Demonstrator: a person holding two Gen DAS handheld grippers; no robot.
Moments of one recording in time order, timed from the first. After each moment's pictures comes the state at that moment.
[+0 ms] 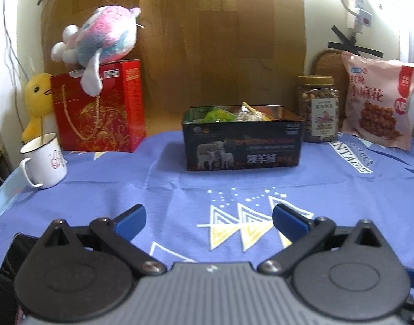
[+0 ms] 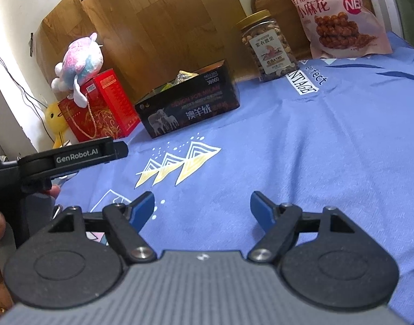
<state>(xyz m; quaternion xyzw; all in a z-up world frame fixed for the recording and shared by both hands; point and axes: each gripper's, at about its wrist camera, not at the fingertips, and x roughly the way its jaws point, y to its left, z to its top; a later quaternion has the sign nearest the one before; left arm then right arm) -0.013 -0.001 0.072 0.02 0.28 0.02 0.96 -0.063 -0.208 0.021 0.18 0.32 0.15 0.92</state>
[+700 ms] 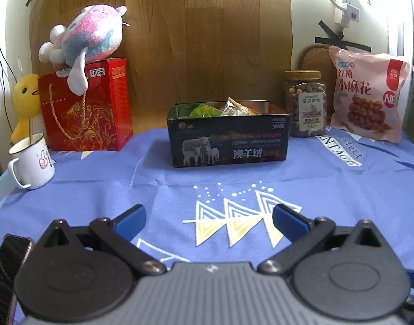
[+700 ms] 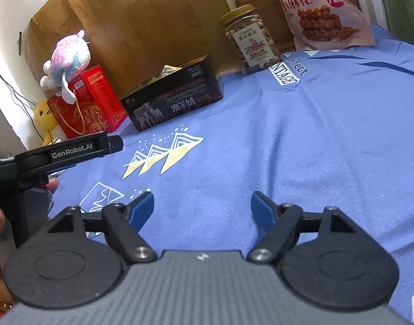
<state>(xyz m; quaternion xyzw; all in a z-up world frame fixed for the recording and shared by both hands) -0.013 -0.009 0.066 0.03 0.28 -0.01 0.96 -0.072 -0.216 0.017 0.18 0.33 0.12 0.92</state>
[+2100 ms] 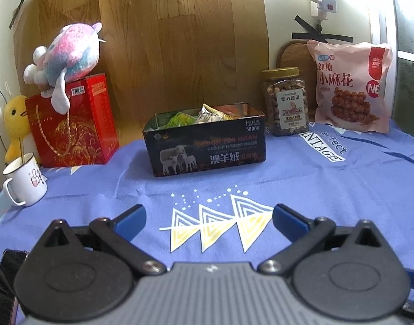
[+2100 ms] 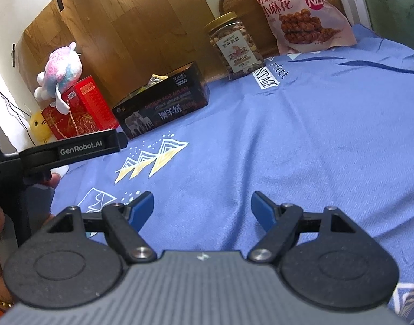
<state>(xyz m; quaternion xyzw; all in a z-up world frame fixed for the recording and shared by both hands) -0.016 -0.043 0.073 0.06 0.28 -0.03 0.96 -0.087 -0.232 0.020 0.20 0.32 0.10 0.92</state>
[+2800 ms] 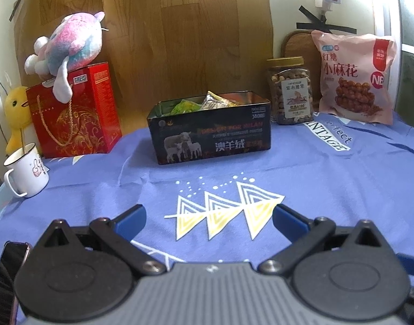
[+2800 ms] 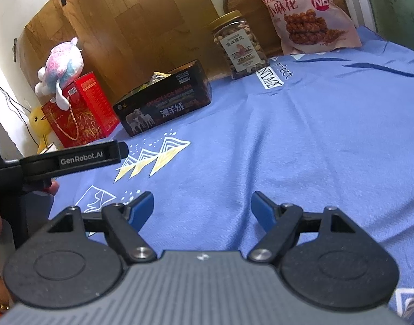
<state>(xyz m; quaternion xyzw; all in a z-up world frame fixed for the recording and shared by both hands) -0.016 -0.035 0.066 0.06 0.30 -0.02 0.95 -0.081 -0.227 0.022 0.18 0.32 0.10 0.92</state>
